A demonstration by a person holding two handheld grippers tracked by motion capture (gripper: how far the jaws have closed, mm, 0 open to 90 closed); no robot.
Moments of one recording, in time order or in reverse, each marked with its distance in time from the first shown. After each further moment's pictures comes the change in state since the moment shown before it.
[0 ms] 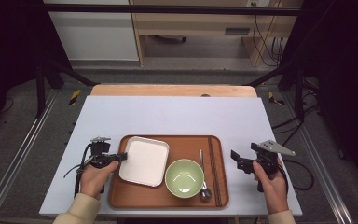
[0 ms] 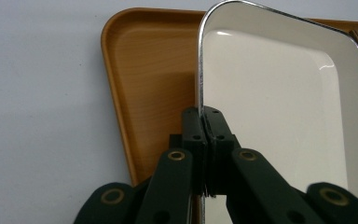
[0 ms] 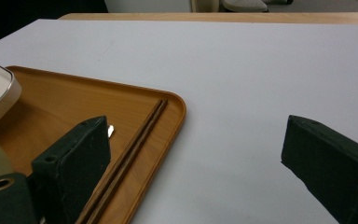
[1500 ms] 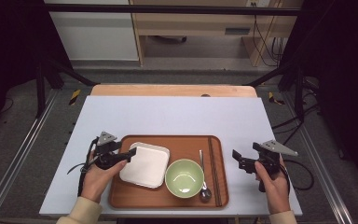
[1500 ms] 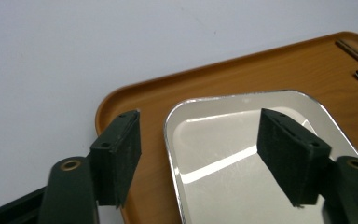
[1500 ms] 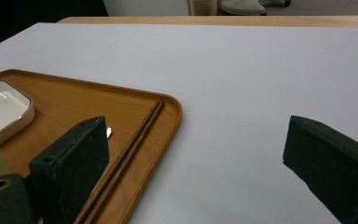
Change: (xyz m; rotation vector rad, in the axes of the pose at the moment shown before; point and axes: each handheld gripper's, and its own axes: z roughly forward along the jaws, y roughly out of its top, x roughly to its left) left arm -0.022 0.009 -0.005 -0.208 0.062 0.291; right arm -0.002 0.001 -0.004 -0.011 -0.004 0.003
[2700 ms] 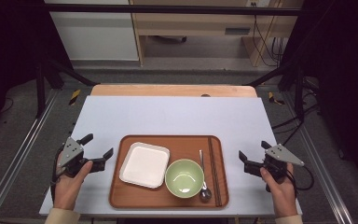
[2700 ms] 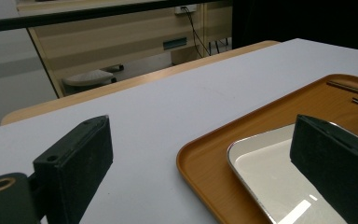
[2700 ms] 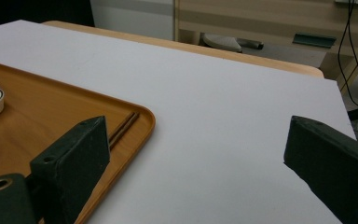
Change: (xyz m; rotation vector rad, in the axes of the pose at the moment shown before) left arm 0.054 -0.034 -0.054 -0.364 0.000 0.201; right arm -0.004 -0.008 -0.018 -0.107 -0.081 -0.161
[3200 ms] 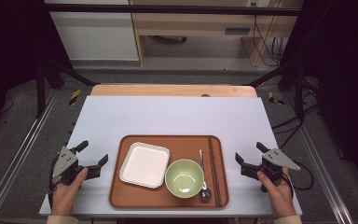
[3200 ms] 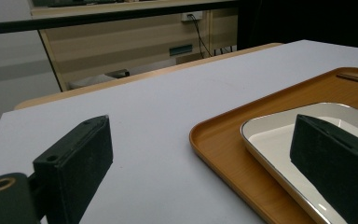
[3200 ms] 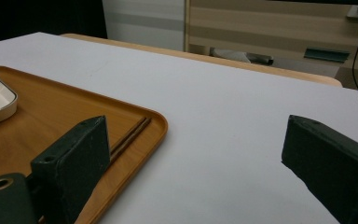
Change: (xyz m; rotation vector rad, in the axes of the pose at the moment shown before) left arm 0.007 -0.034 -0.011 -0.043 0.021 -0.005; right arm 0.005 -0.016 0.011 -0.077 0.043 -0.005
